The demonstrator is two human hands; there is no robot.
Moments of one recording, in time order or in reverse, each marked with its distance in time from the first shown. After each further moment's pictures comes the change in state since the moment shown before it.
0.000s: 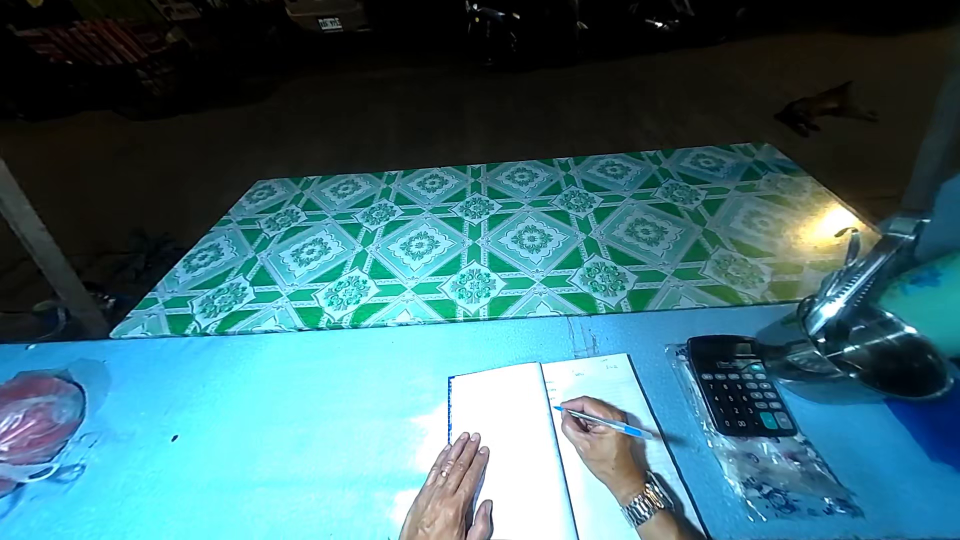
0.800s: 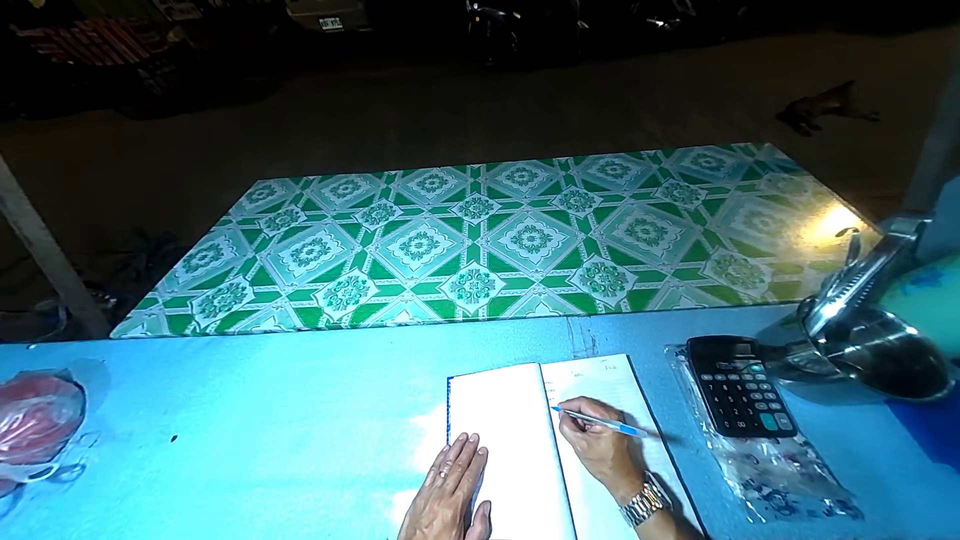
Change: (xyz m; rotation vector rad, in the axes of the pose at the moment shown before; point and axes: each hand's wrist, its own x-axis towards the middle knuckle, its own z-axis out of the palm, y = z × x) left_hand 0.000 -0.001 0.001 0.002 -0.002 0.004; right_hand 0.000 0.005 0.003 0.013 -0.002 -0.020
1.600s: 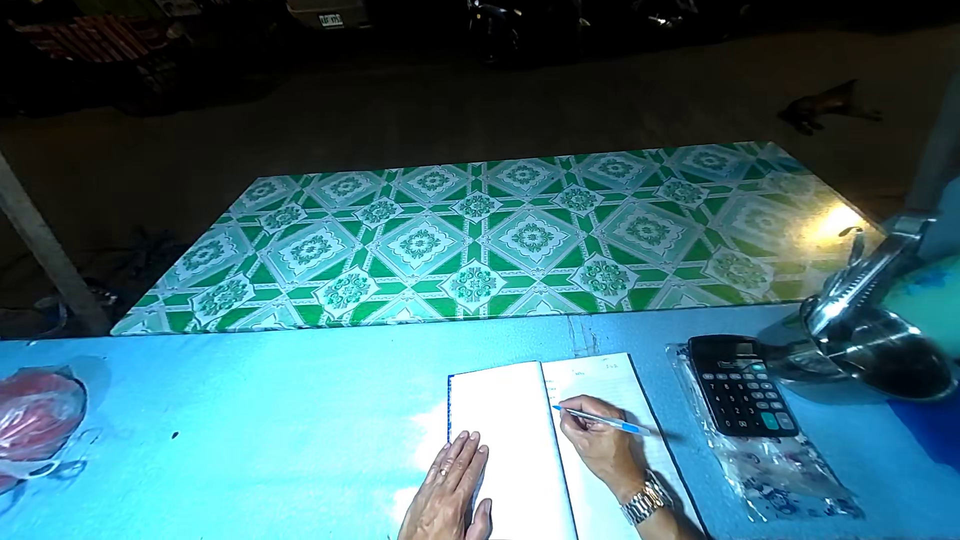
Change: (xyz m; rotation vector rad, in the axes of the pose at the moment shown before) left_hand 0.000 0.000 0.000 -0.007 0.010 0.001; right_hand 0.001 -0.003 -0.002 0.018 -0.034 0.044
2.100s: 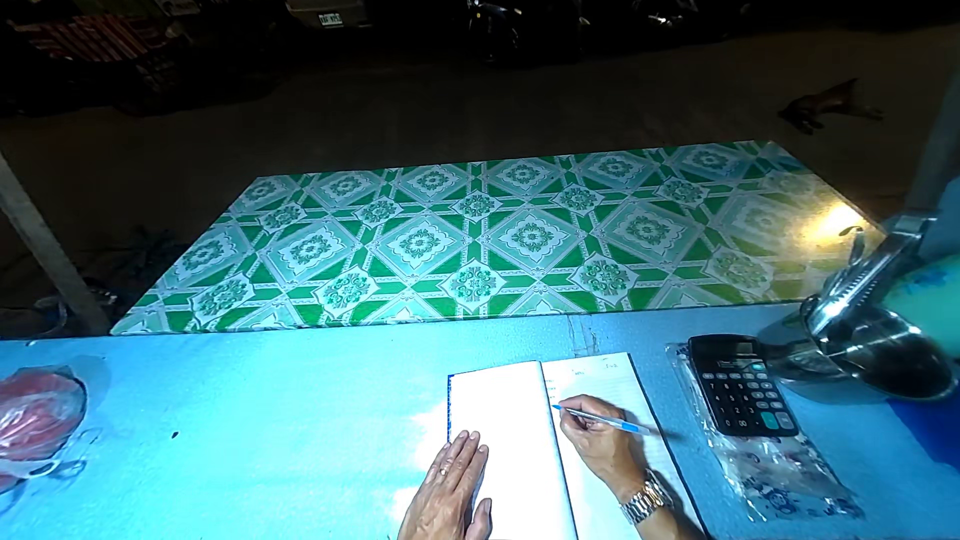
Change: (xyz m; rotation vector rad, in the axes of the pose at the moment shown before) left_hand 0.000 0.000 0.000 0.005 0.003 0.003; right_hand 0.000 0.001 0.000 0.005 0.000 -0.015
